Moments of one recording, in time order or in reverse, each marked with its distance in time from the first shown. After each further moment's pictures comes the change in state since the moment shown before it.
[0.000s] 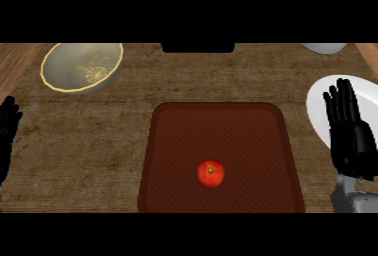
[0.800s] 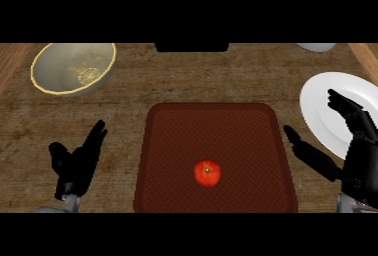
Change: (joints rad) left arm 0.019 -0.298 -0.207 -0.011 0.076 -0.058 0.174; right arm 0.088 0.002 0.116 -0.233 0.439 -0.302 0.127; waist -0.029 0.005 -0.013
